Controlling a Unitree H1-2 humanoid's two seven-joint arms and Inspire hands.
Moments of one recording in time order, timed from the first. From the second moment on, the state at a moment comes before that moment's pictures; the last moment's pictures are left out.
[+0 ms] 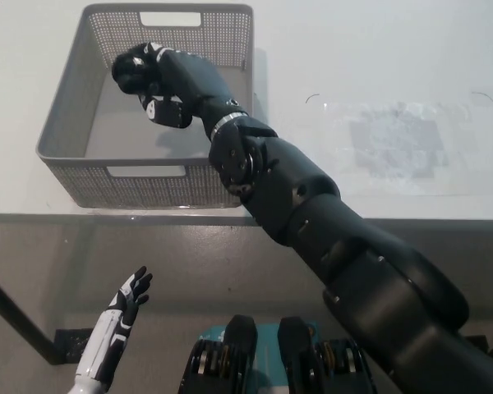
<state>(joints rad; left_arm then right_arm) 0.00 0.16 -0.03 0.24 0.08 -0.42 -0.07 -1.31 0.20 0.40 1.40 -0.50 -0.24 -0.31</state>
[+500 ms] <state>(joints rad) -0.01 0.16 -0.03 0.24 0.08 -0.42 -0.08 -1.31 0.17 0.41 1.41 -0.49 -0.20 -0.17</state>
